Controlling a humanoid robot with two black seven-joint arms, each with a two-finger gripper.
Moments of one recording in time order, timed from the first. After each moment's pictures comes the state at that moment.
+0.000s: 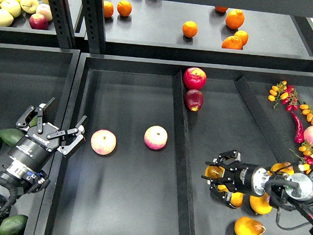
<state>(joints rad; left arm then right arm) 0.08 0.00 -1.49 -1.22 -0.27 -0.49 0.49 0.44 -0.54 0.57 1.15 0.18 0.01 -0.49</state>
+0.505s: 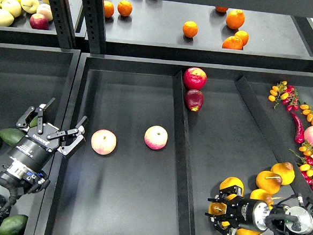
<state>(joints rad) 0.08 0.00 -1.49 -1.22 -0.27 -0.49 0.49 0.29 -0.53 0.56 1.11 0.08 0.06 -0.49</state>
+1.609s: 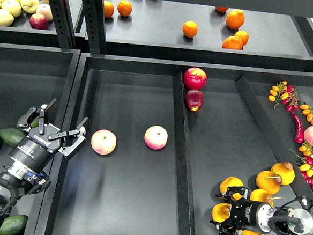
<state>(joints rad) 0.09 0.00 -1.48 -1.22 -0.27 -0.49 0.49 0.31 -0.52 0.66 1.12 0.08 0.00 -0.49</state>
